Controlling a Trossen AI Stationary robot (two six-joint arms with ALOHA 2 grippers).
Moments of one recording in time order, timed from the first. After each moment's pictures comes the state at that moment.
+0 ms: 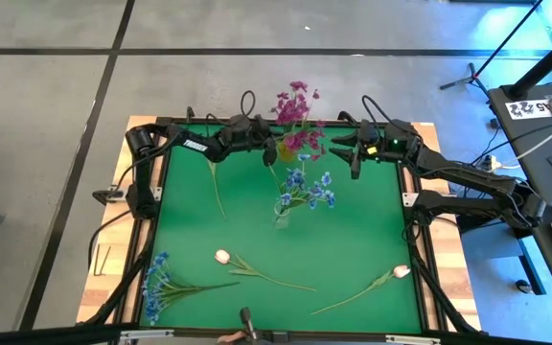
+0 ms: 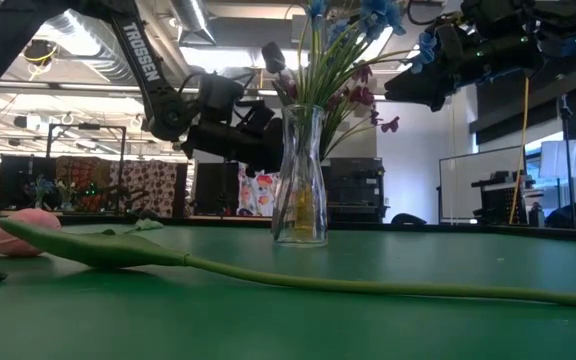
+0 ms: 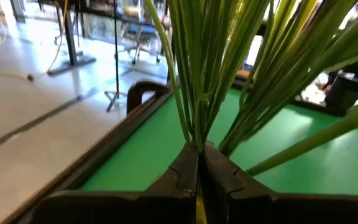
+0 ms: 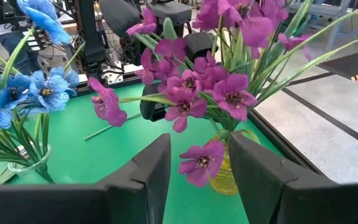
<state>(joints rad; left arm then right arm) 0.58 1.96 0.89 0.87 0.22 -0.07 -0.59 0.93 0.56 0.14 -0.35 -0.01</state>
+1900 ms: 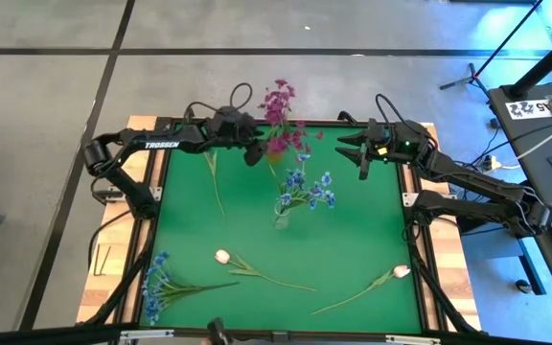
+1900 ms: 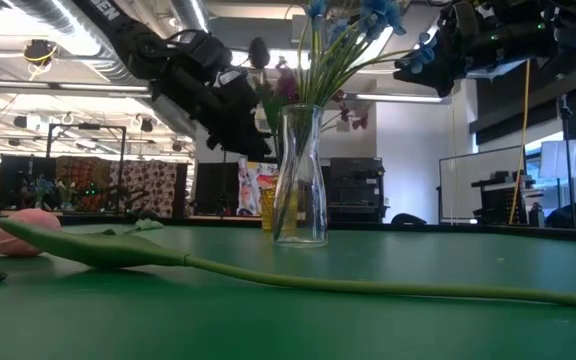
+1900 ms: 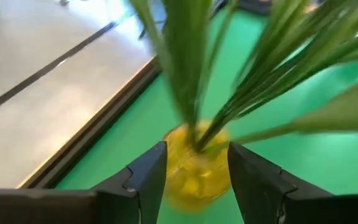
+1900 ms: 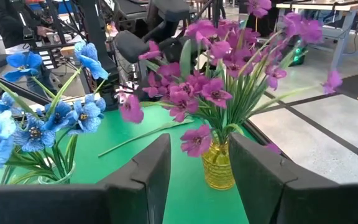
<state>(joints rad) 0.58 1.57 0.89 0.12 0.08 -0.01 -0.59 0.83 0.56 0.13 -0.38 0.02</state>
